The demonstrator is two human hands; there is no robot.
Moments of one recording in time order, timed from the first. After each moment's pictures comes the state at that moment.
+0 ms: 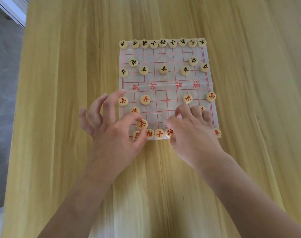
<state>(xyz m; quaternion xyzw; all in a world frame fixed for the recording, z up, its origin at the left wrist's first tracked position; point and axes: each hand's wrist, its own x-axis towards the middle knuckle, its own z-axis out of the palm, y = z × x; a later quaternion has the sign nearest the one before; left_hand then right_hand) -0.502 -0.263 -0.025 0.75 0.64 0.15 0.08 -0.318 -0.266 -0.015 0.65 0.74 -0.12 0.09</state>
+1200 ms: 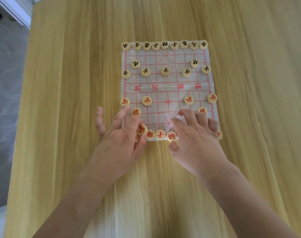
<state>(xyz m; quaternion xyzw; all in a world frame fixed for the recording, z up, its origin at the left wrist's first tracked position) -0.511 -0.267 -0.034 0.81 0.56 0.05 0.13 -0.318 -0.278 -0.011 0.67 0.72 -0.17 0.08</state>
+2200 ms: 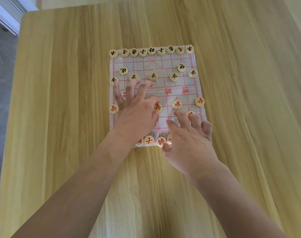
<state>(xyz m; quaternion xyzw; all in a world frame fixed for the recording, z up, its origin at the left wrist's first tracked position) -0.440 -0.190 -0.052 0.84 0.54 0.06 0.02 -0.308 -0.276 -0.012 0.70 0.69 -0.18 0.07</state>
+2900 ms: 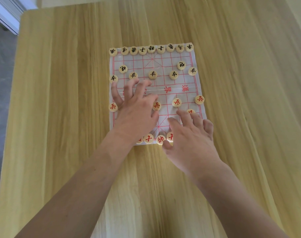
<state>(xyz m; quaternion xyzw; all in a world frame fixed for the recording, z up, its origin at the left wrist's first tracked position) -0.440 -0.194 -0.054 0.83 0.55 0.06 0.02 -0.305 -0.279 -0.010 0.71 0.68 -0.19 0.07</state>
